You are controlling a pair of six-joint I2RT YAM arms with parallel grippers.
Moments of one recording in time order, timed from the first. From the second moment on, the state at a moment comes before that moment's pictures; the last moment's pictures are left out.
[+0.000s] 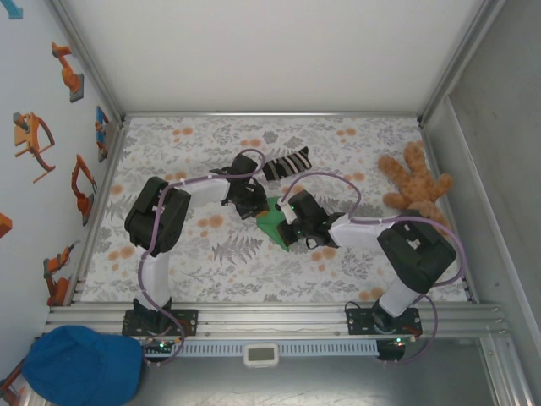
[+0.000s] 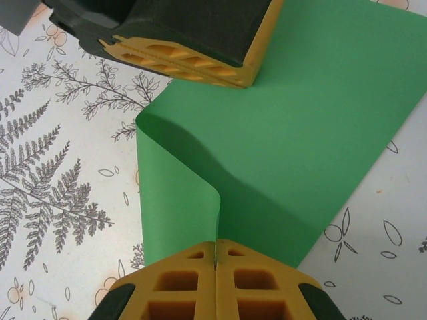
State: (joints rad) left arm -0.62 2.02 1.28 -0.45 0.39 -0.90; right arm 0.76 1.65 0.74 0.03 -0.17 0.18
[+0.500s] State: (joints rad) left arm -0.62 2.02 1.28 -0.45 0.39 -0.90; right arm 0.76 1.67 0.76 0.02 -0.17 0.18
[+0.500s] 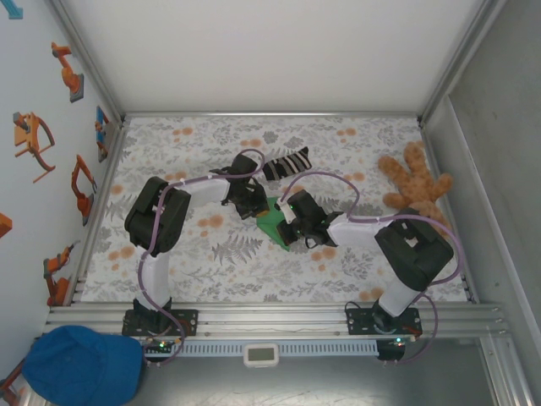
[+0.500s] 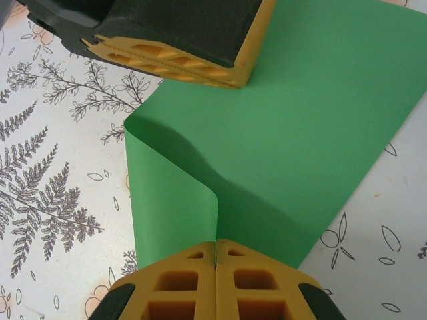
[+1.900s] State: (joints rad) left arm -0.59 1.99 1.28 -0.47 0.42 -0.89; right arm 0.75 1.72 0.79 -0.03 -0.18 0.16
